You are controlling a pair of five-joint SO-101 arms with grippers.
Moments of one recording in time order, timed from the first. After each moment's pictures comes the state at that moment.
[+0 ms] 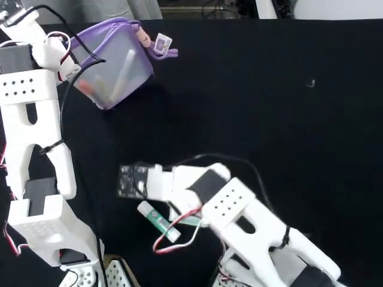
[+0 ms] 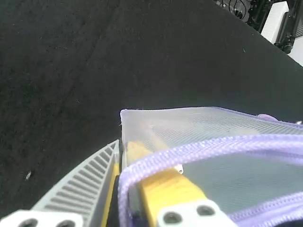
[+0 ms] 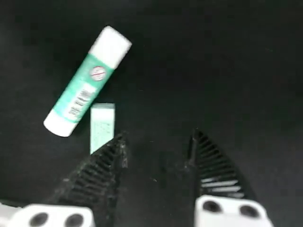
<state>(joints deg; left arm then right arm) -15.3 14.0 -37.8 88.1 22.1 -43.4 -37.2 53.6 67.1 43.6</state>
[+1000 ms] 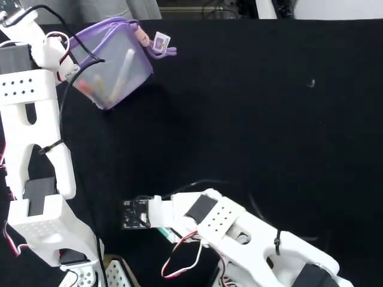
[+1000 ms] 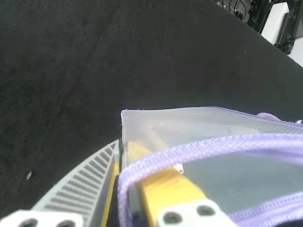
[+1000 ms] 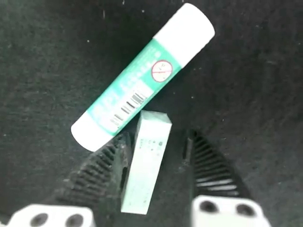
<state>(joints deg) -15.6 14.0 -37.8 88.1 22.2 -49.8 -36.8 71.8 52.0 43.6</state>
